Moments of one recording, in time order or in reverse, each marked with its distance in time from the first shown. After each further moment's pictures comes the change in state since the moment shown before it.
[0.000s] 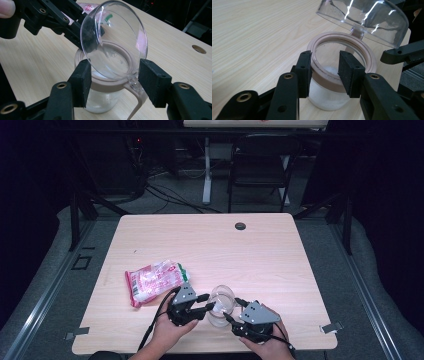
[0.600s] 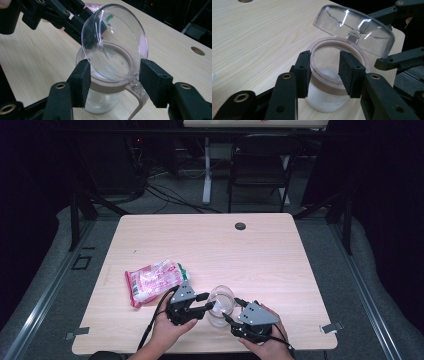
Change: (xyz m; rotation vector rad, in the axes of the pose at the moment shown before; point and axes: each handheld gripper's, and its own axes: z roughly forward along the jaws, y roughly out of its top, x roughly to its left) left arm 0.001 0.004 -0.004 -0.009 -0.014 -0.008; right arm 0.003 0.001 0.000 0.002 -0.008 -0.019
